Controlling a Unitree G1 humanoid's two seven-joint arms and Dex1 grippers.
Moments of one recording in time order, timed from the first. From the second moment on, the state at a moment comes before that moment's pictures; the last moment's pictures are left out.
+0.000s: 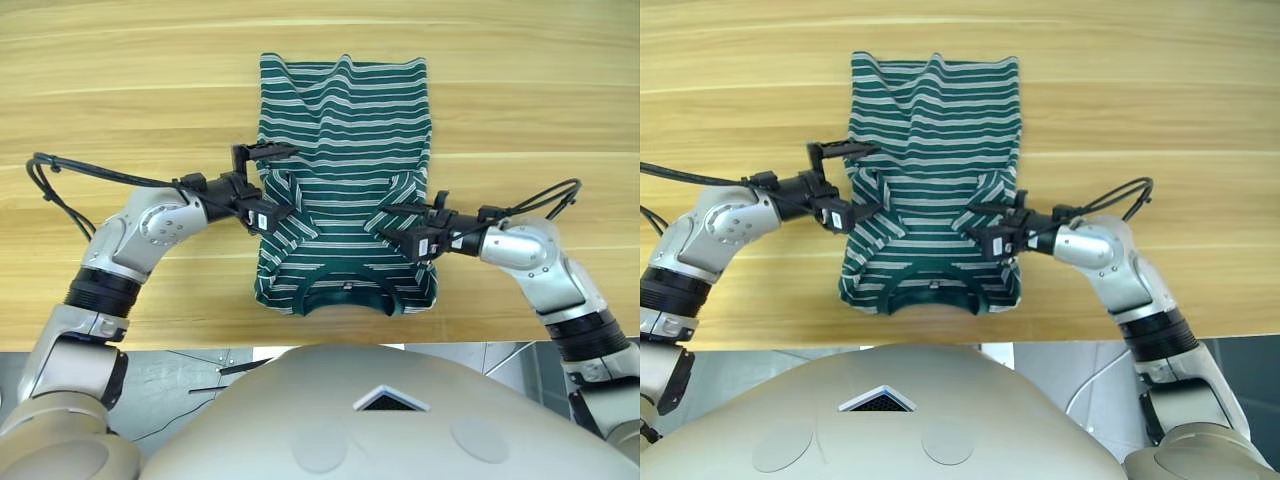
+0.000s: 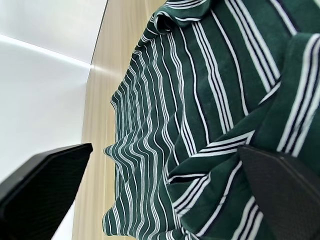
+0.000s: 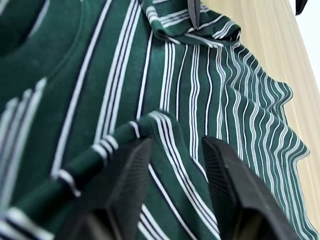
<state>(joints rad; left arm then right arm) -0.15 0.72 -0.34 0.15 0.48 -0.67 -0.55 0.05 -0.70 0.33 -0.15 -0.25 -0.36 0.81</state>
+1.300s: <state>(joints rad) 0.31 1.00 -0.30 0.00 -0.03 -0.76 -0.95 0.47 -0.94 0.06 -0.12 -0.09 -0.59 0.87</state>
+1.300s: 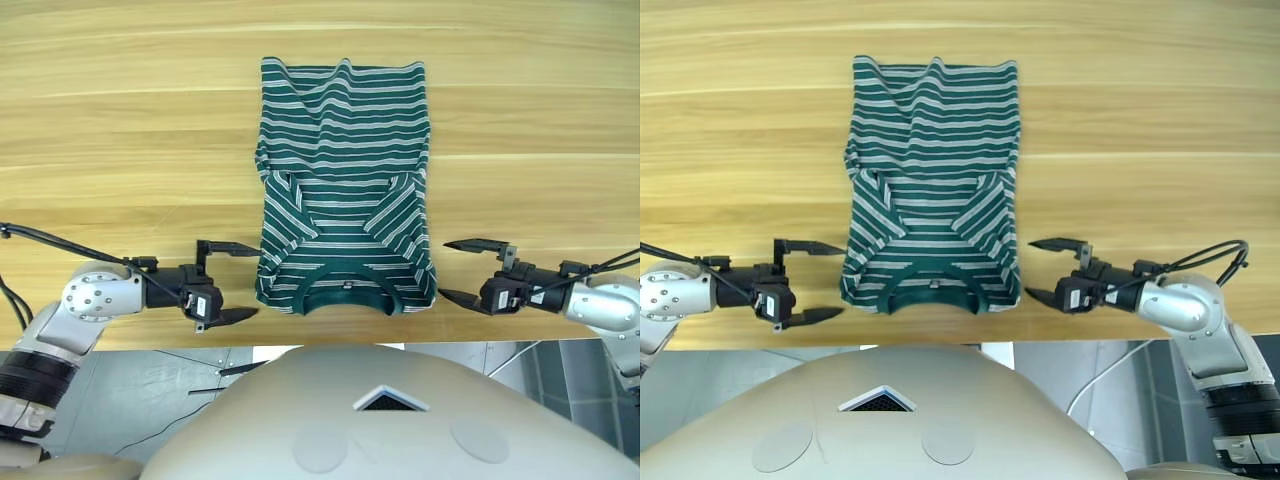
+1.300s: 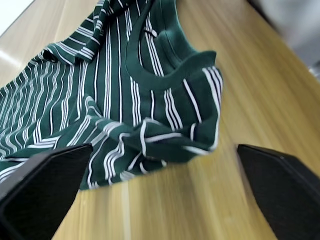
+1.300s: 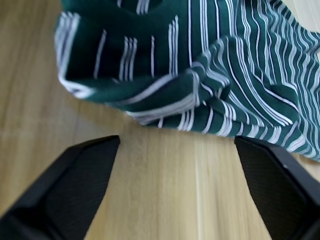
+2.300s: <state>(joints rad) 0.24 0.92 -0.37 0.08 0.04 -0.80 -0.92 0.46 -0.94 0.18 -0.16 -0.08 -0.57 0.87</state>
